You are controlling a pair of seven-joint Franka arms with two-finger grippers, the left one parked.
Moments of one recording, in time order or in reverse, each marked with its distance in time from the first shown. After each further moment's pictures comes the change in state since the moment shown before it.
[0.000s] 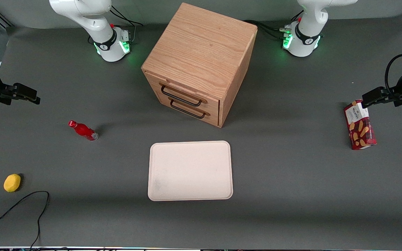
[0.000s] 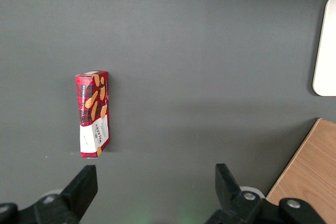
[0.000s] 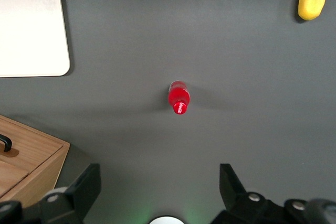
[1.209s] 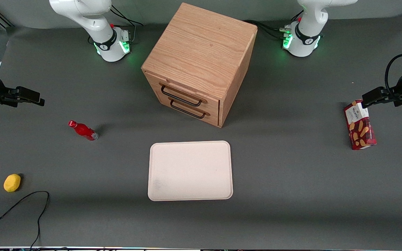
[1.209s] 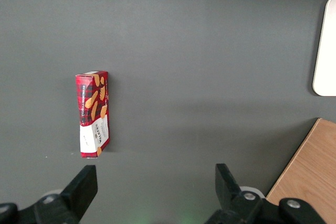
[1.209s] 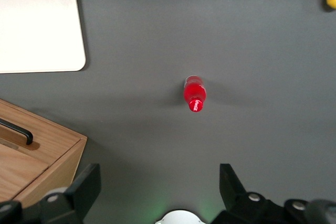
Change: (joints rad) arm -0.006 0.057 -0.018 0.045 0.086 -0.039 -0.006
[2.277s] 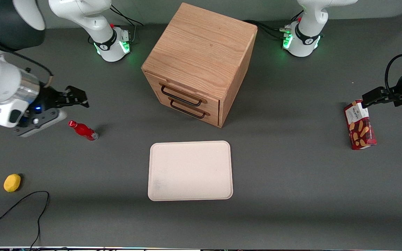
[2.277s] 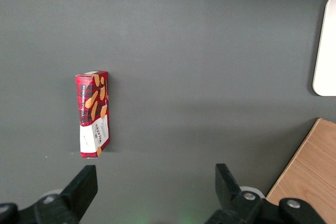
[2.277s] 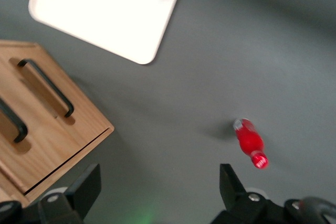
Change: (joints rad) arm 0.228 0.089 0.045 0.080 0.033 0.044 -0.213
